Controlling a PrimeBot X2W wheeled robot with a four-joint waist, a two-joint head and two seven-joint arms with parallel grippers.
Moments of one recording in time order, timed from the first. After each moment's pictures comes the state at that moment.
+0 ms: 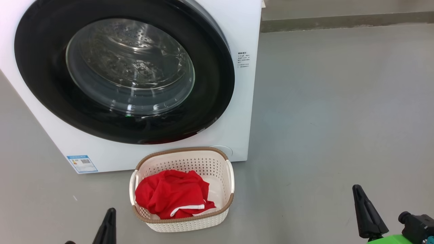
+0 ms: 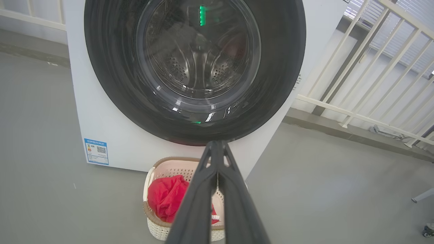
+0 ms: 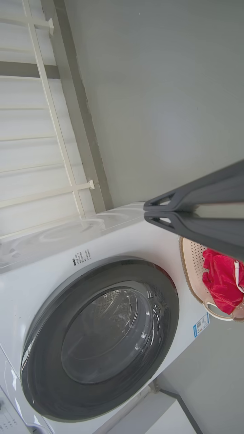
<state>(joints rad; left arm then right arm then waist) 0.09 0.04 0.03 0.17 -0.43 -0.12 -0.19 0.14 -0.02 -0.08 0.15 0.44 0.13 -0.21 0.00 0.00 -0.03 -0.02</state>
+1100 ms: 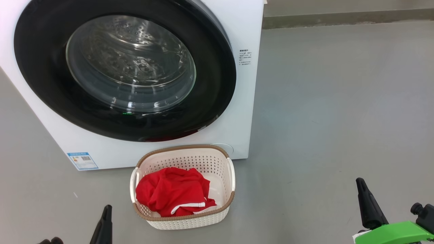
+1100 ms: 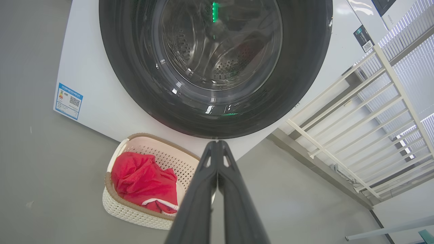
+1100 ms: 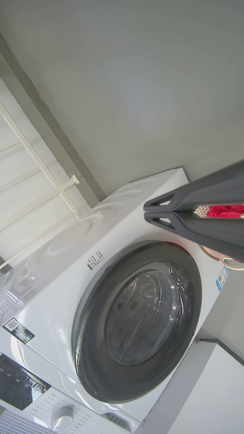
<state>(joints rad) 0.05 0.04 0.05 0.20 -0.78 -0.12 -0.10 0.08 -0.03 -0.08 0.18 0.80 0.13 -0.13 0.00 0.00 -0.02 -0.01</state>
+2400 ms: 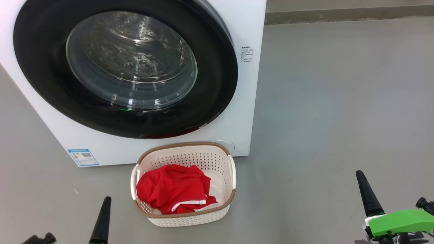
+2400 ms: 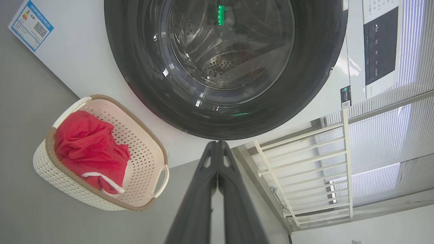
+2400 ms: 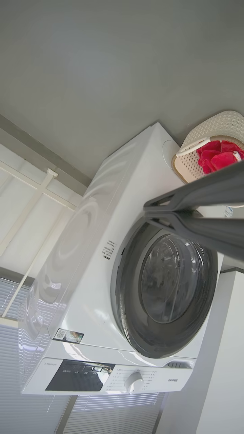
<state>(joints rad) -0.01 0.04 0.06 0.23 -1.20 -0.12 0.01 0.01 -0.04 -0.09 0.23 1.22 0.13 -0.02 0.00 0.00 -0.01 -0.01</state>
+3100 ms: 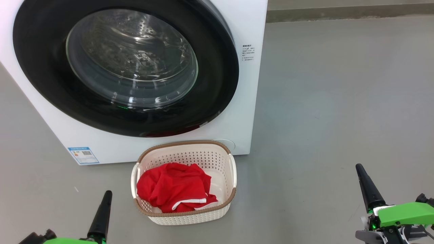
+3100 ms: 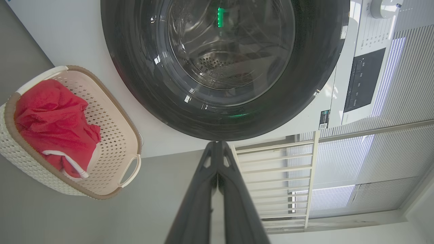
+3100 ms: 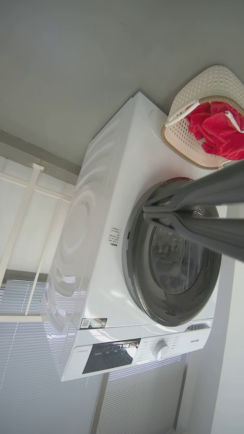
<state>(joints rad) -0.04 0.04 0.07 0.25 -1.44 -0.12 0.07 -0.03 -0.04 -0.10 0.25 1.46 0.13 0.05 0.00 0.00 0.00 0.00</state>
